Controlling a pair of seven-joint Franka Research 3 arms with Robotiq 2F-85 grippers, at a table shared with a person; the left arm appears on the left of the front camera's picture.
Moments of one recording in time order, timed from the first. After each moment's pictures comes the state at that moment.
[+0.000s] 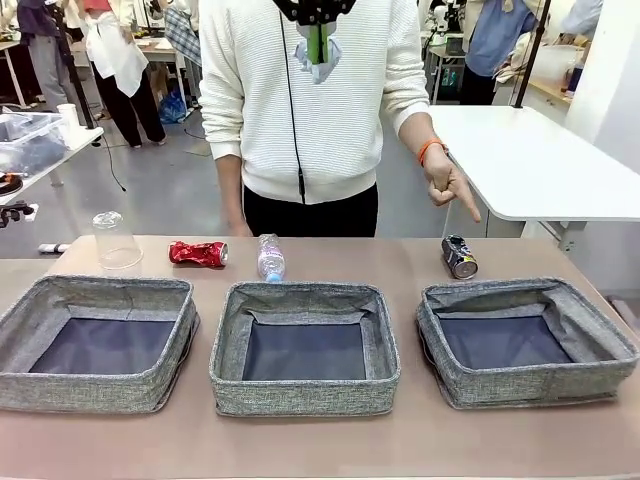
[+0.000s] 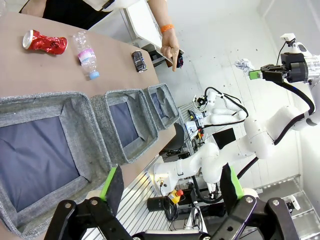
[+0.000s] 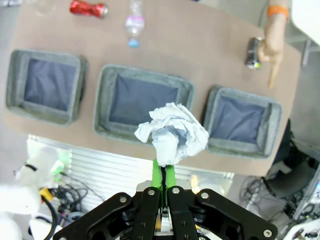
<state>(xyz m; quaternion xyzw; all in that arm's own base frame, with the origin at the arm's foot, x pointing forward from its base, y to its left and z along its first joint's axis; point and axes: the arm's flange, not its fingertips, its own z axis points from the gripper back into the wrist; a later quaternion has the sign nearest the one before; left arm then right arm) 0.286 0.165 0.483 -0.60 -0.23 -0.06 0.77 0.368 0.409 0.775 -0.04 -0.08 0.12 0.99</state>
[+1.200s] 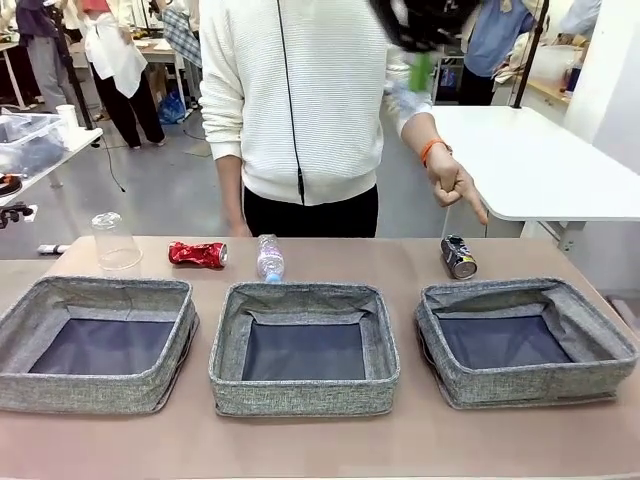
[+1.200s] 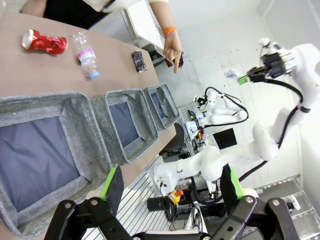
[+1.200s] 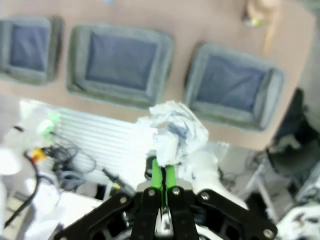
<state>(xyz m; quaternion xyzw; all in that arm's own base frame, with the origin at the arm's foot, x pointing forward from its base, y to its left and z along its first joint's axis) 0.286 0.166 0.483 -0.60 -0.23 -0.06 0.77 0.398 0.257 0.741 0.01 0.05 0.12 0.99</state>
